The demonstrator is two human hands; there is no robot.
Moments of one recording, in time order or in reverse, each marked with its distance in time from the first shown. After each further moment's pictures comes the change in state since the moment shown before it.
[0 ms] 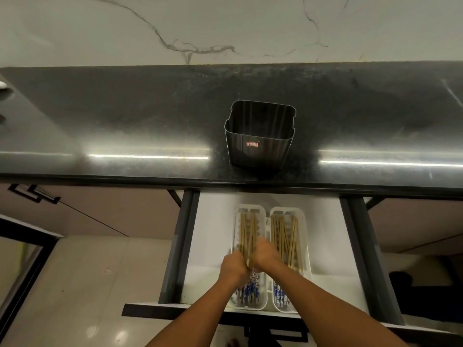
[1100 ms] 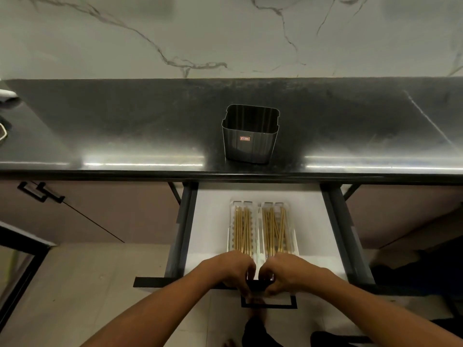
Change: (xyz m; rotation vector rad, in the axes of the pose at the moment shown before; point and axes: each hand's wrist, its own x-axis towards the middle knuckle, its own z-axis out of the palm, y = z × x) left_hand -0.095 0.000 -0.037 0.451 -0.307 0.588; right_hand -0.122 0.066 -0.025 -0.405 -0.175 -0.616
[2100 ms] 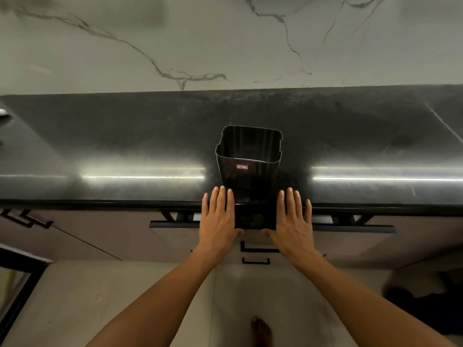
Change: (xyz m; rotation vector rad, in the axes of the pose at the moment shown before) left_hand 0.067 -0.056 -0.106 0.368 0.907 -0.398; right_hand 0.091 0.073 -0.087 -0.253 0.886 0.456
